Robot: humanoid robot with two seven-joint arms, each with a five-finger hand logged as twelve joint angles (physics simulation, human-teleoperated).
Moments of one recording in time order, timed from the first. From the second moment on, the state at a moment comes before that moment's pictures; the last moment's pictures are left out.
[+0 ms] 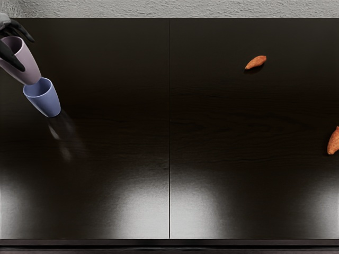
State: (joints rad) left arm -1.67 0.91 0.28 -1.26 0.61 -0.06 0.44; right arm -0.03 0.00 -0.03 0.21 -0.01 0.10 -0.08
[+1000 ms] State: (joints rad) left arm -1.63 0.90 0.27 -1.26 0.61 -0.05 0.43; right arm -0.03 0.00 -0.03 0.21 -0.01 0.10 -0.08
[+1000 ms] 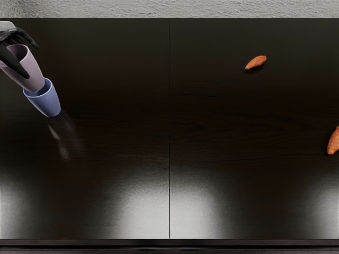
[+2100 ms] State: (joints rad) left arm -1.59 0.91 0.18 -1.28 0.58 -0.06 0.42; right arm -0.03 0.00 -0.03 0.21 -0.01 0.10 -0.08
